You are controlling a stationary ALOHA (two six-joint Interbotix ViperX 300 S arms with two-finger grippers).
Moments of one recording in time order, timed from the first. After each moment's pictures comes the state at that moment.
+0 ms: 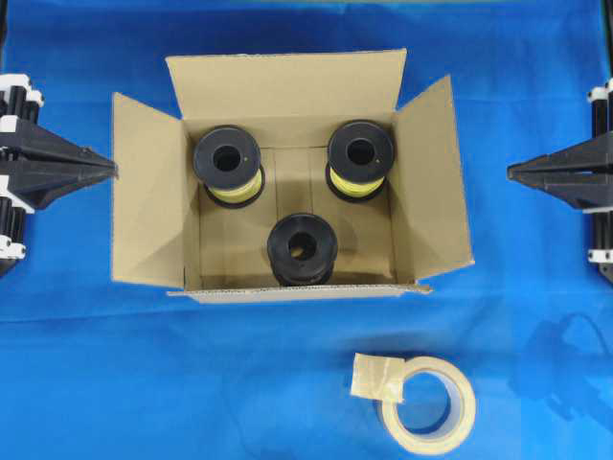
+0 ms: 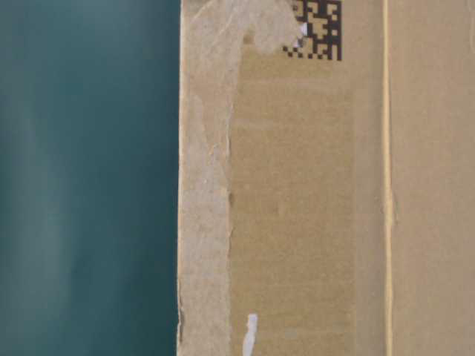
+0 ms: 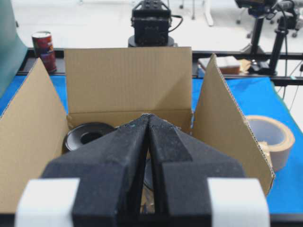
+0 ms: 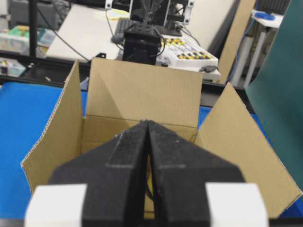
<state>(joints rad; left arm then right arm) 0.00 -0.97 1.18 0.00 -0.29 0.00 0.00 -0.97 1.17 0.00 -0.29 0.00</state>
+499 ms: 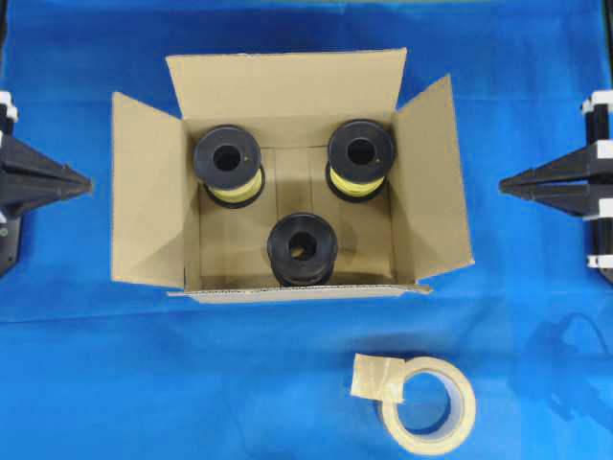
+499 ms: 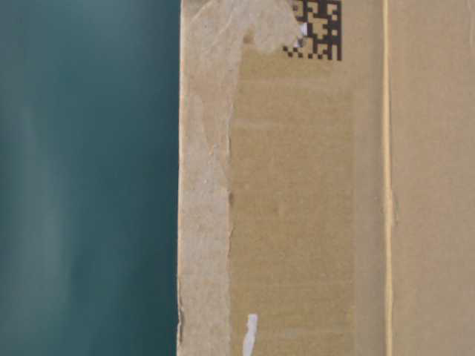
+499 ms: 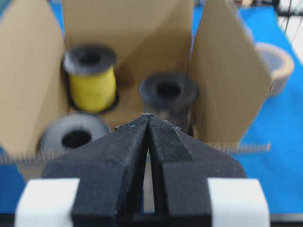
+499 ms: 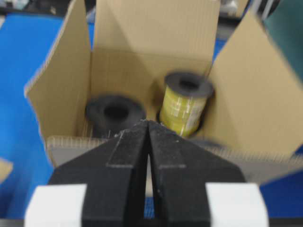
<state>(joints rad) 0.00 -1.18 1.28 -0.03 0.04 0.00 0.00 -0.98 1.19 0.02 -0.07 0.02</state>
